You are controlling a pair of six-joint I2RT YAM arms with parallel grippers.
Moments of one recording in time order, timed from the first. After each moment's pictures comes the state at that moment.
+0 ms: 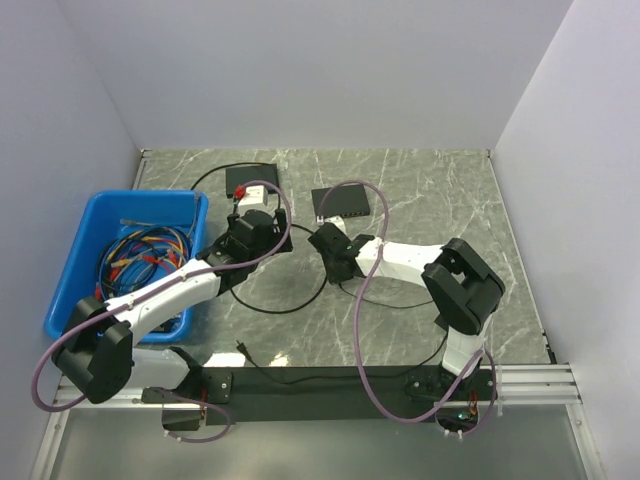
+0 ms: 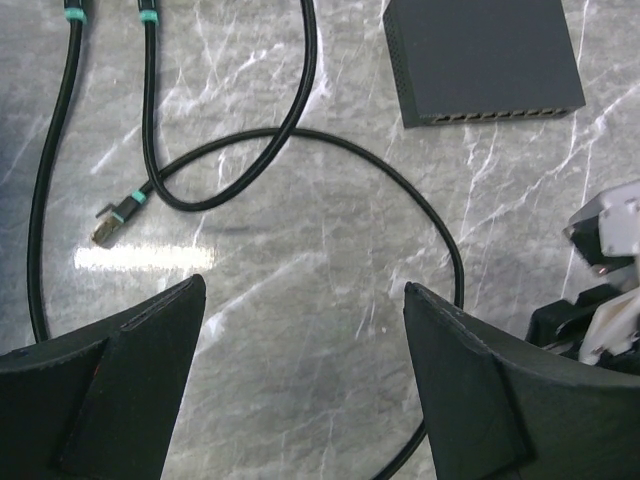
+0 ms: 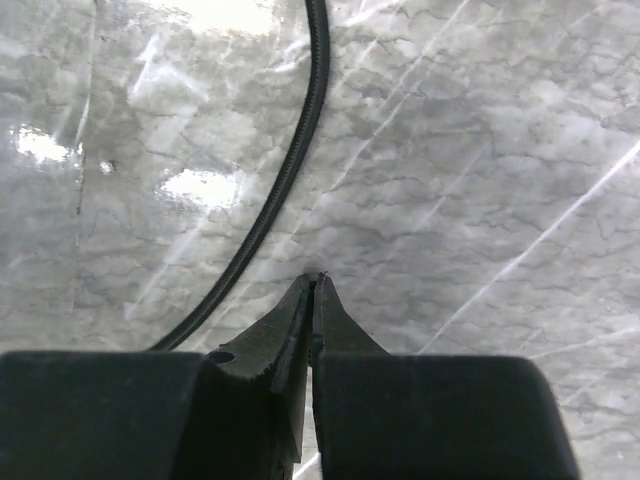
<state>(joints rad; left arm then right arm) -0.66 1.29 0.82 -0.09 -0.43 -0.54 0.82 1.81 1.10 -0.42 0.29 0.46</state>
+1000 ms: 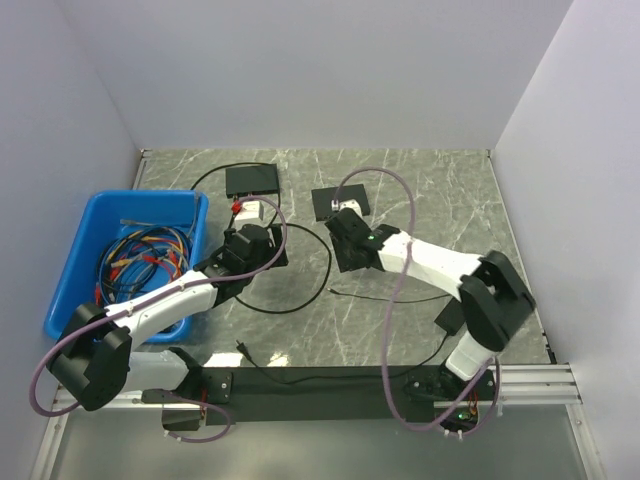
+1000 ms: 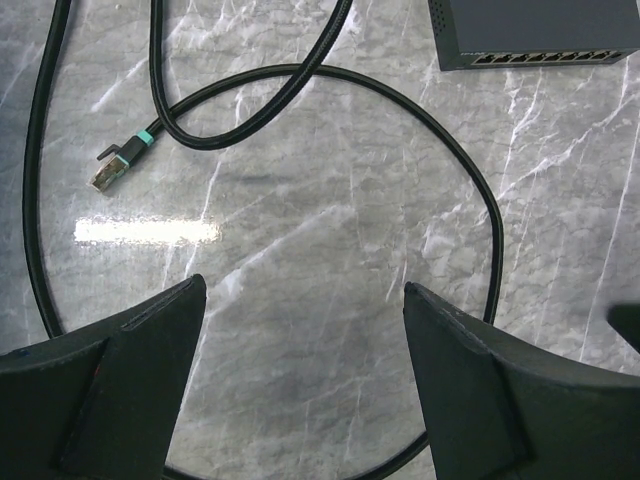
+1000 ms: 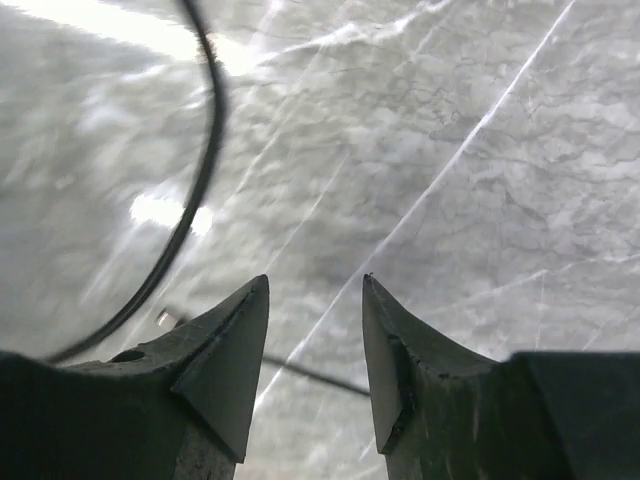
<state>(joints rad) -0.66 1.25 0.69 -0.06 -0.41 -0.57 0.75 1.68 1.13 -0.52 0.34 0.38</state>
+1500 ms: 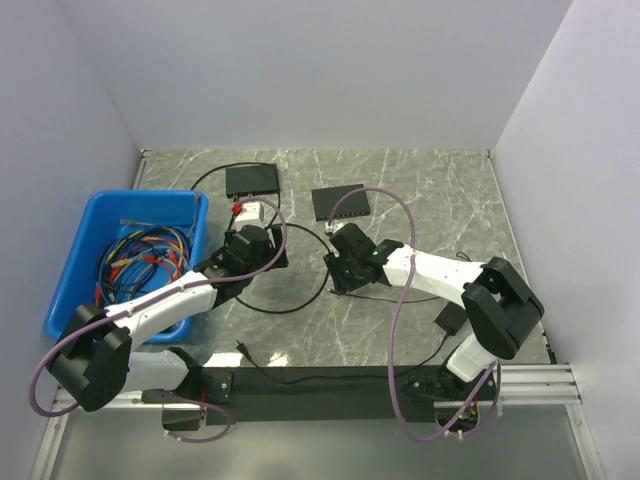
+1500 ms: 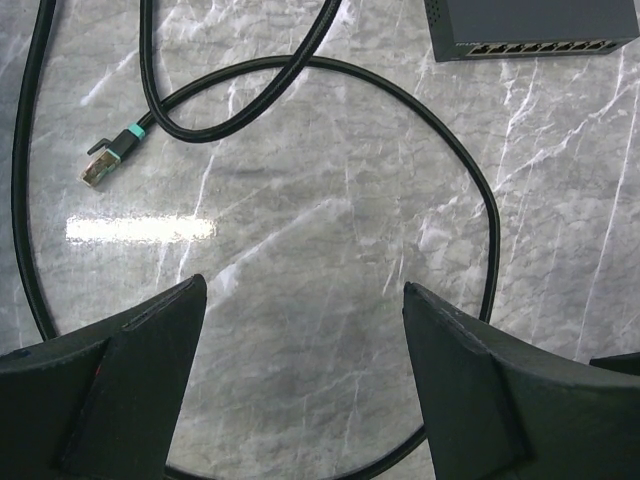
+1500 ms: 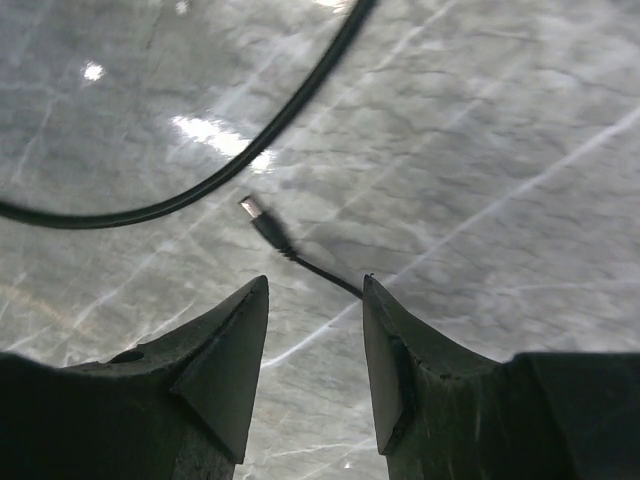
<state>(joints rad) -0.66 1.24 0.68 -0.05 -0.39 -0.57 0.79 1.58 0.95 -0.43 0.07 0.33</state>
